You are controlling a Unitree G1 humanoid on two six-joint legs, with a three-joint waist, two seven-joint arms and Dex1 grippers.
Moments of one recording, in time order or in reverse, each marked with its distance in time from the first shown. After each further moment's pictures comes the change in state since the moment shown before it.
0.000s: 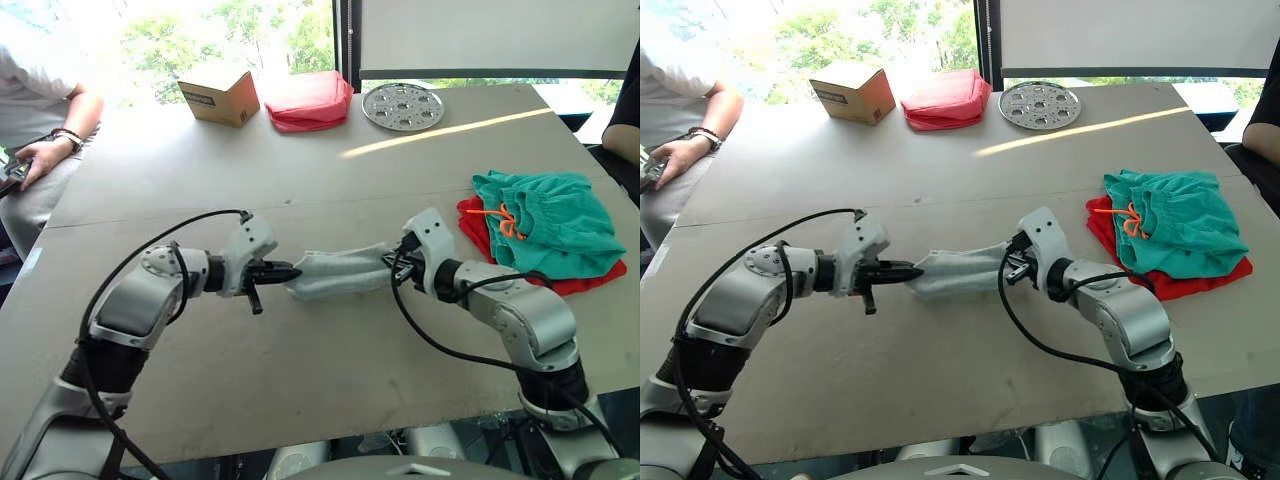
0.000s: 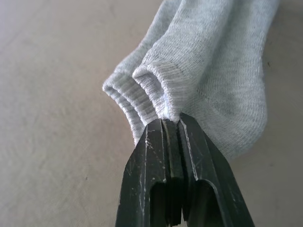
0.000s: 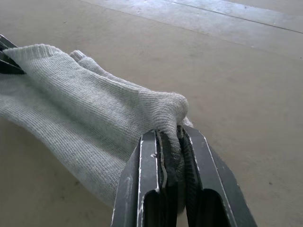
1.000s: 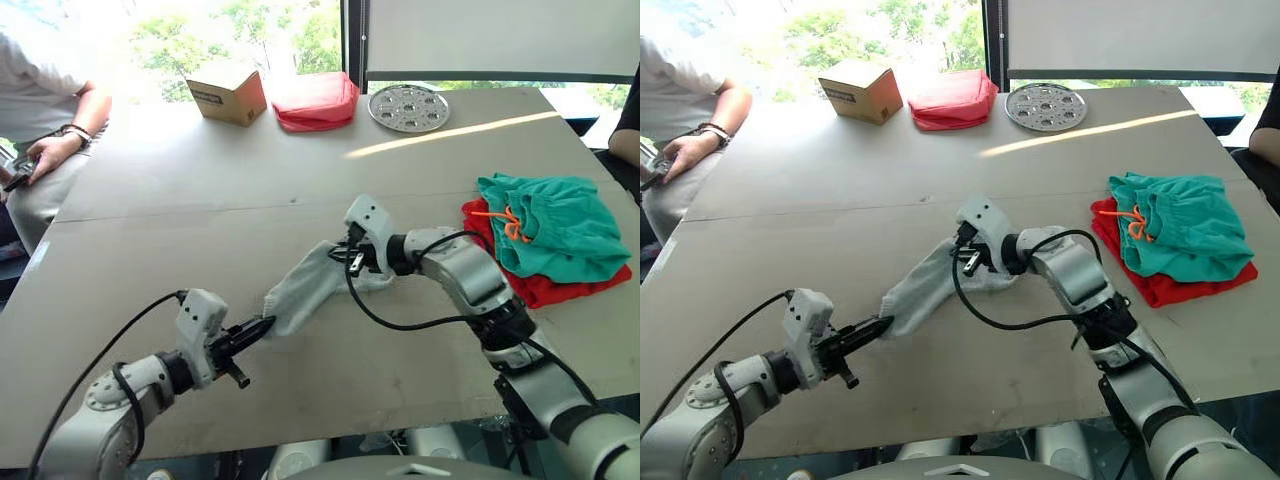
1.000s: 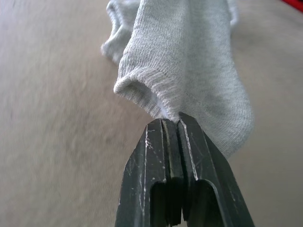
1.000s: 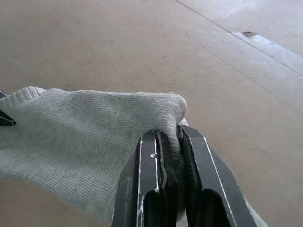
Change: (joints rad) left arm 0.662 -0.125 0.398 -0.389 -0.266 -0.047 0.211; right arm -0.240 0.033 0.117 0.325 -0.049 -0.223 0.330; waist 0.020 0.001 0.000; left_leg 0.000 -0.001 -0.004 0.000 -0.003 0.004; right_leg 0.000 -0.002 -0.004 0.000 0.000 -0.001
